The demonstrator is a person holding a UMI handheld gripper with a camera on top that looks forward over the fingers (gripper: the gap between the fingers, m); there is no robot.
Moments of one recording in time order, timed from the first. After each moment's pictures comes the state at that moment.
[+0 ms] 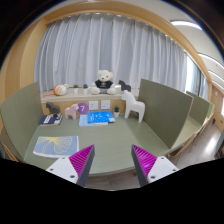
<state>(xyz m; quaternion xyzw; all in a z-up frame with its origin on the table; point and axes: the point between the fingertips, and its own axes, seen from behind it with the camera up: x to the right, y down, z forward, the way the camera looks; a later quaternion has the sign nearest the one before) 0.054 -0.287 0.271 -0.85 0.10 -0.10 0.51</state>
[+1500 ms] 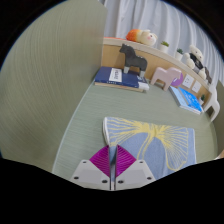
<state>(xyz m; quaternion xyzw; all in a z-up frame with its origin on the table) -0.400 -0.035 -0.015 -0.93 -0.07 -0.03 0.35</state>
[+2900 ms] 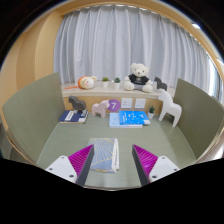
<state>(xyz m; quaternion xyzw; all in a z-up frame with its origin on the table) -0.074 -0.155 0.236 -0.87 0.00 -0.01 0.48</state>
